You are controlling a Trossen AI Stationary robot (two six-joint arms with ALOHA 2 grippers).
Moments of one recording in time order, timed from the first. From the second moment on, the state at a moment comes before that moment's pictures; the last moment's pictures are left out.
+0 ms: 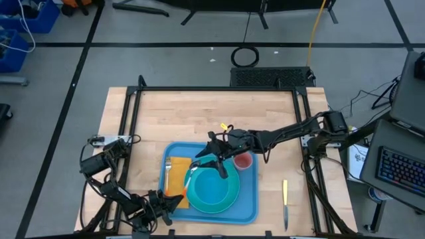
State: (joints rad) left arm -1.07 2.09 0.82 0.72 -1.54 -1.38; right arm 0.11 1.73 1.10 0.42 -0.19 0.09
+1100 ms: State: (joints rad) left arm -1.07 2.09 0.82 0.73 -1.54 -1.37; right arm 0.11 1.78 1.13 0.42 -0.19 0.05
